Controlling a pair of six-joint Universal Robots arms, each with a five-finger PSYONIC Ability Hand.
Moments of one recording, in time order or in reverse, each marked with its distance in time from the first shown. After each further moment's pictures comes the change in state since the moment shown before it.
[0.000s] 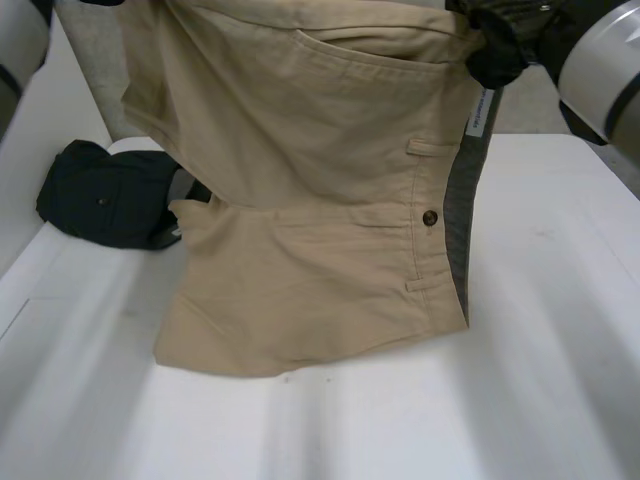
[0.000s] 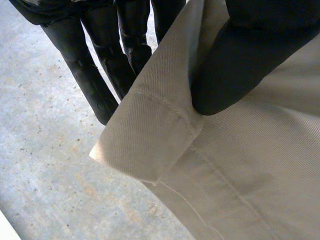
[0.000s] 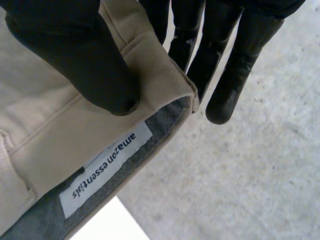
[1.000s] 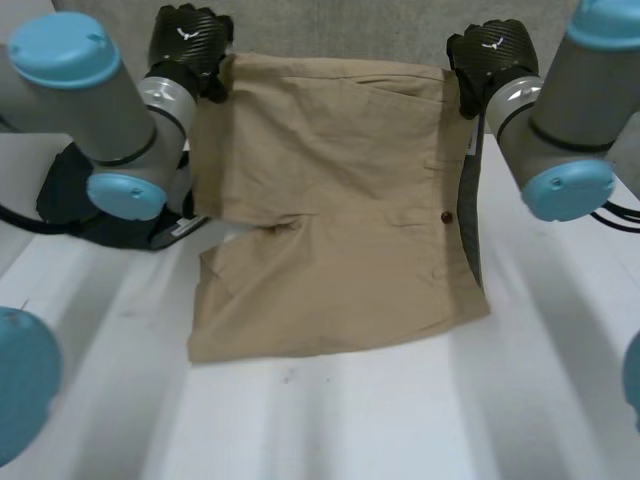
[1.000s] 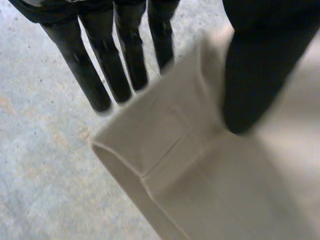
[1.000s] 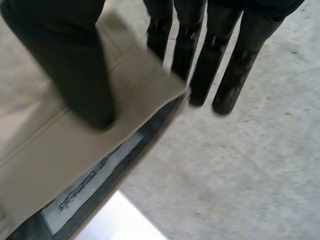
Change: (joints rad) left arm -0.058 -0.829 0.759 -0.130 -0.121 -0.058; right arm -0.045 0.654 -0.565 -0.082 0.161 -0.001; left_hand -0.425 -0.376 -0.369 -0.378 -0.364; right_hand -0.251 -0.281 -0.261 -0.262 -0.246
